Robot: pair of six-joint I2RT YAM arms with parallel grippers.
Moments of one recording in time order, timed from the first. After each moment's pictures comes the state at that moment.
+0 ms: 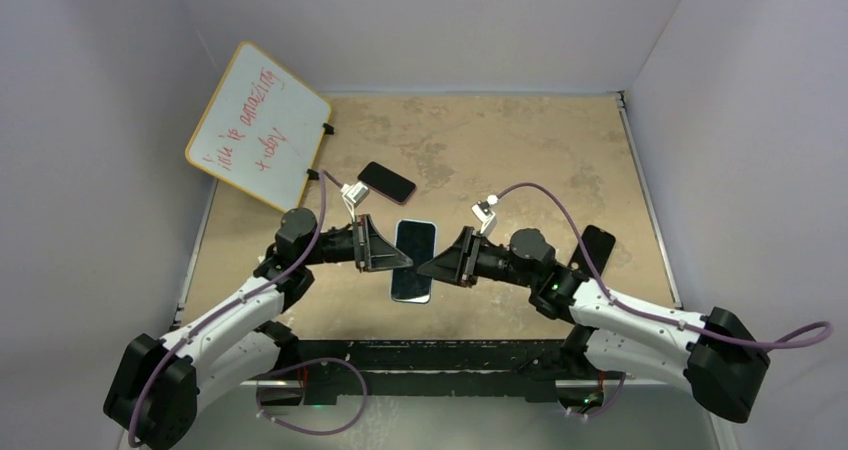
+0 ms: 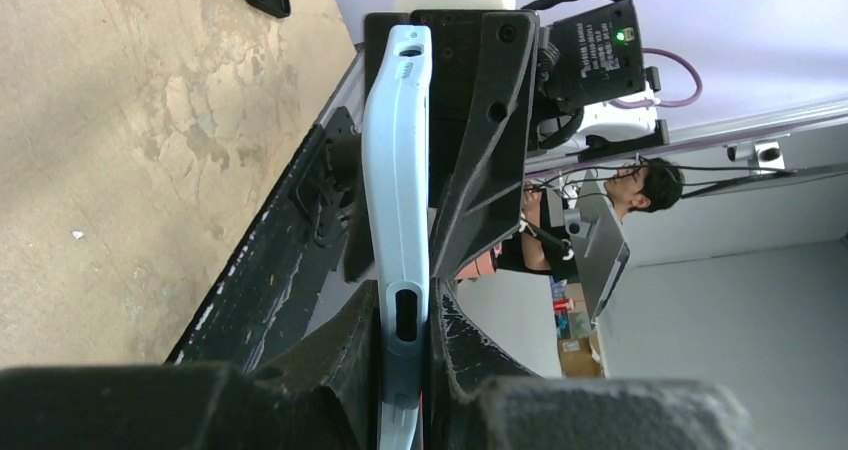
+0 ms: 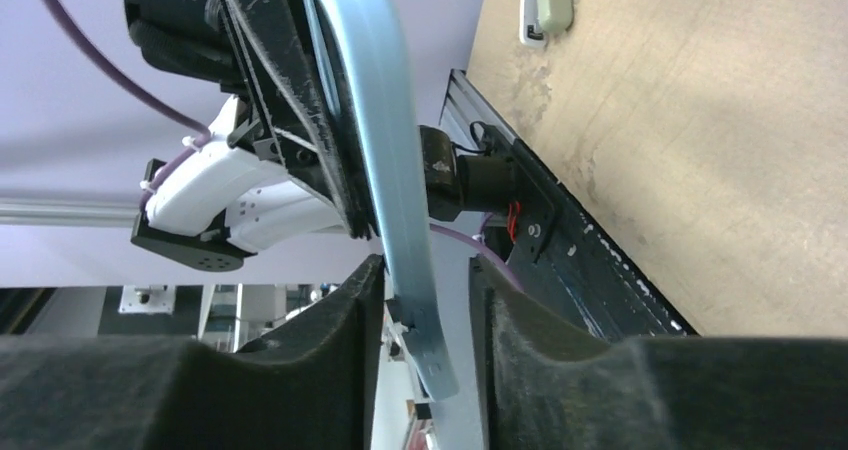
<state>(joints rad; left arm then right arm) -0.50 0.93 0.38 0.48 0.91 -1.19 0.88 0.96 0.40 0.38 -0.37 1.26</state>
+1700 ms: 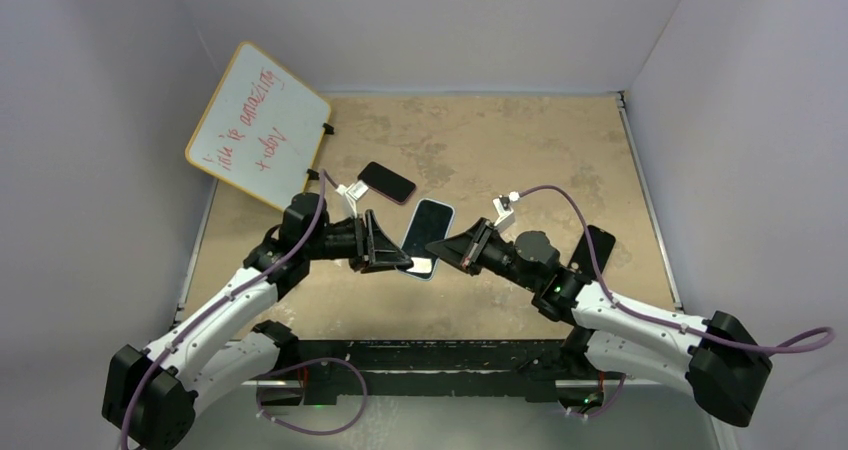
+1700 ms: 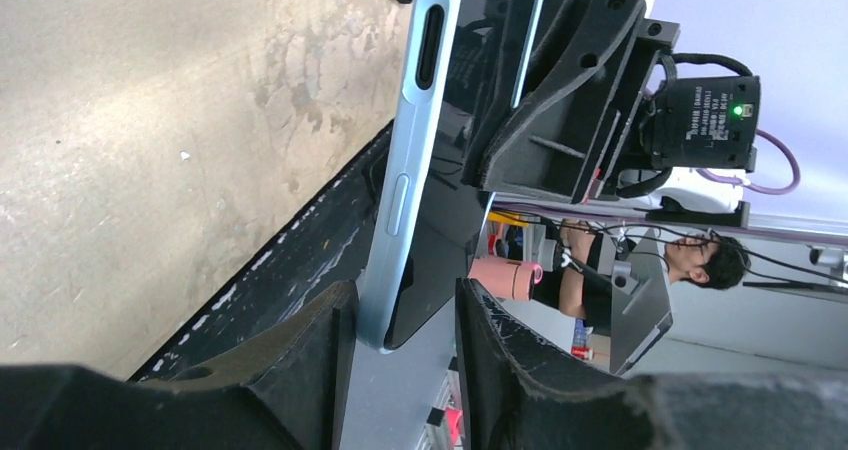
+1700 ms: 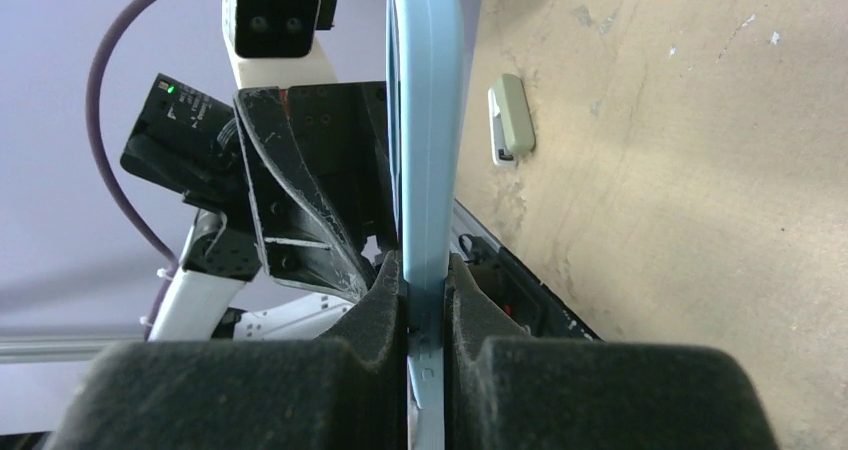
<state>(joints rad) -0.50 0.91 0.57 -0.11 0.78 -1.01 0.88 0.94 0.39 0.44 -0.12 1.32</state>
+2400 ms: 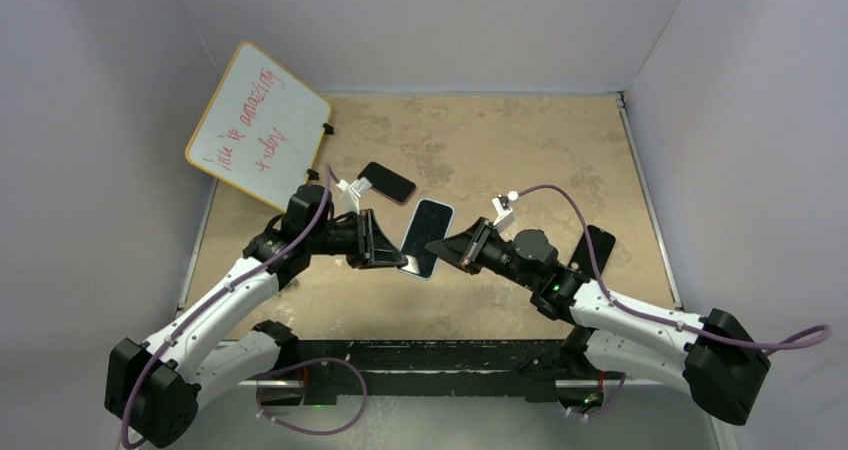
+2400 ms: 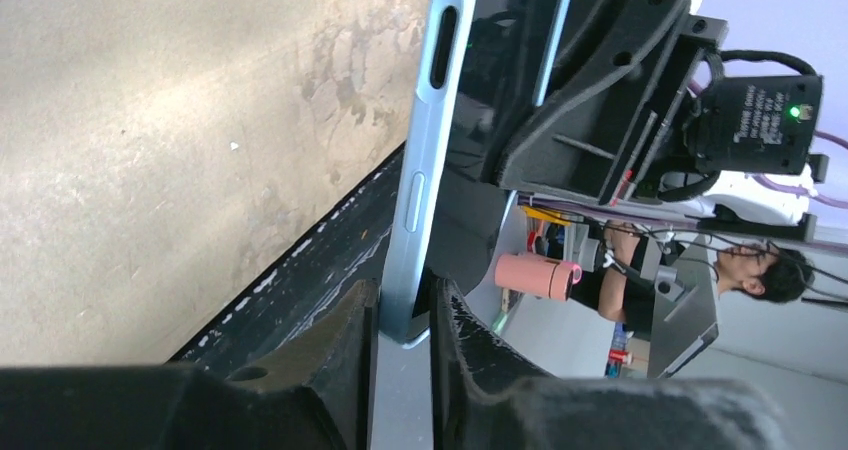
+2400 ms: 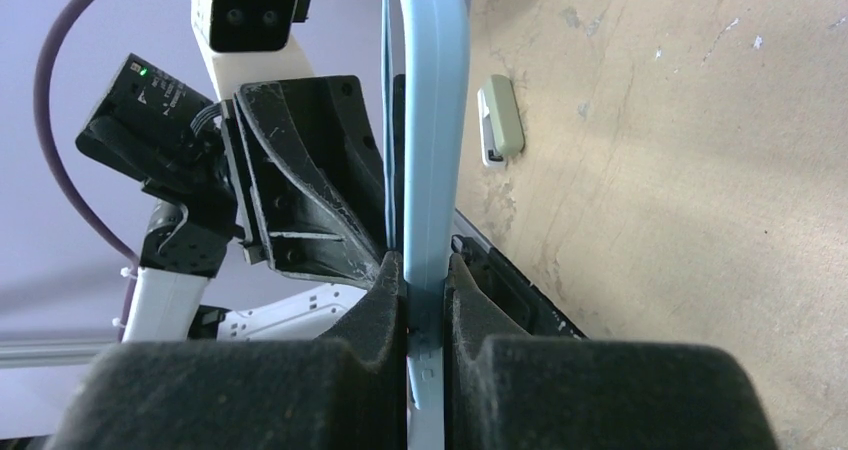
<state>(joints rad) -0.50 0.96 0.67 -0.30 0.73 -0.89 0.86 0.96 0.38 0.43 -0.13 1.30</state>
